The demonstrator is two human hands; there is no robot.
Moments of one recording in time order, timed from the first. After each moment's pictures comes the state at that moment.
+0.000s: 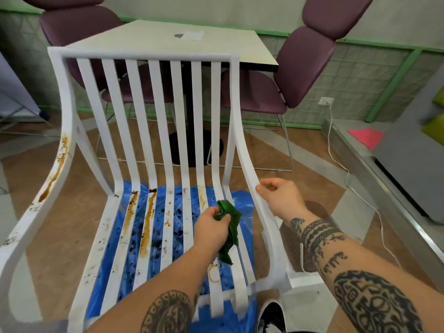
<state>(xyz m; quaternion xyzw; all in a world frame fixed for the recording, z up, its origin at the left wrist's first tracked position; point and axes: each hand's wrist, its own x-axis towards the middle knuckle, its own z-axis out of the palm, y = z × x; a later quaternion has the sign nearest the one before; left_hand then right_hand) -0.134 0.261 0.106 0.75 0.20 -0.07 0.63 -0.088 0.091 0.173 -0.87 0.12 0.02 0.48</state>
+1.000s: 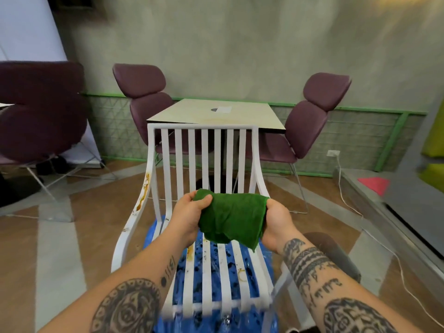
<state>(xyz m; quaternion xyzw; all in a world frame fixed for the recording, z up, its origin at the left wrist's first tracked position) -0.260 0.393 0.287 0.54 0.16 0.01 0.83 -0.257 0.199 0.297 -0.52 0.14 0.12 0.84</state>
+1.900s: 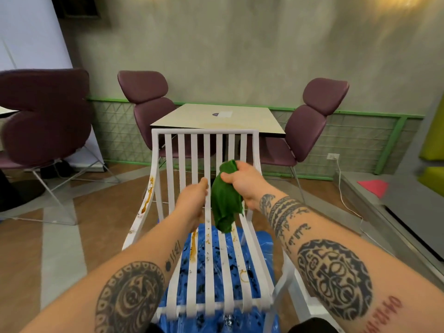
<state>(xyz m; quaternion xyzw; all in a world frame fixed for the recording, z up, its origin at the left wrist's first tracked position) -0.268 0.390 0.340 0.67 0.20 0.02 0.71 -0.236 0.254 0.383 -0.73 -0.06 0.09 0.67</state>
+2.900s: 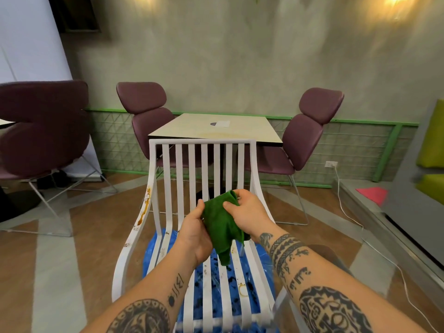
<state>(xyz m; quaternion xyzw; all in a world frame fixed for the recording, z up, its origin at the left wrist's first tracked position) -0.288 0.367 0.313 0.37 0.15 -0.08 0.91 -0.242 0.238 0.336 -0.81 -0.08 0.02 0.59</state>
